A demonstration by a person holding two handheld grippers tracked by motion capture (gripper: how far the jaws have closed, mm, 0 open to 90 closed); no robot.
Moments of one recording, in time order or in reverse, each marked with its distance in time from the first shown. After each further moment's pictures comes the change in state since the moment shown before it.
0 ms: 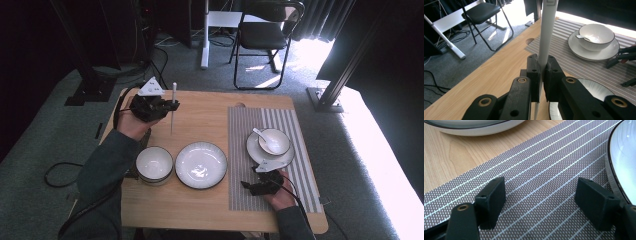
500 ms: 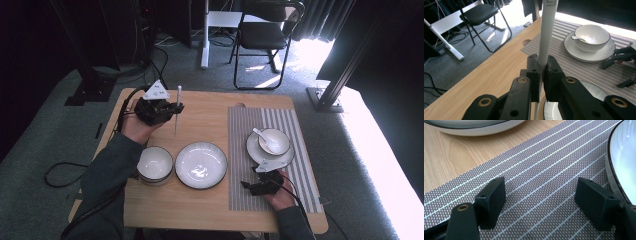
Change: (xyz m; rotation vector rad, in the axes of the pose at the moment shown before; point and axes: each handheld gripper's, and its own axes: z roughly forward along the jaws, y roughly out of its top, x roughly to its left) left arm -0.015 0.003 0.004 -0.004 -0.005 0.018; right arm 0.000 0.000 0.000 -0.001 0.000 0.000
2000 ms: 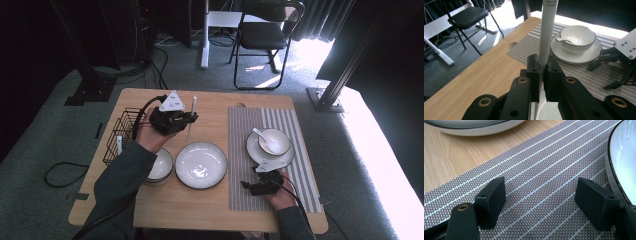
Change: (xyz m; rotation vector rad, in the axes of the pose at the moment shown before) left arm -0.034 0.001 0.022 -0.017 -0.047 0.018; right arm 0.000 0.000 0.000 0.002 0.000 0.000
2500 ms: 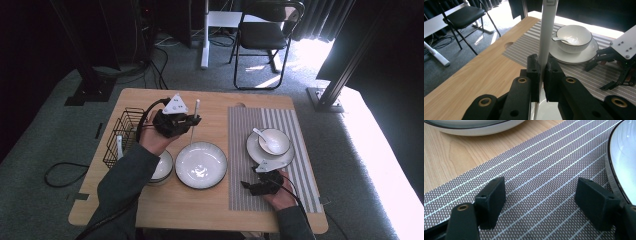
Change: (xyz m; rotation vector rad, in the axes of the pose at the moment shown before) left arm -0.007 -0.003 0.008 -0.002 -0.021 -0.006; right arm 0.000 0.000 0.000 -0.001 -0.001 -0.001
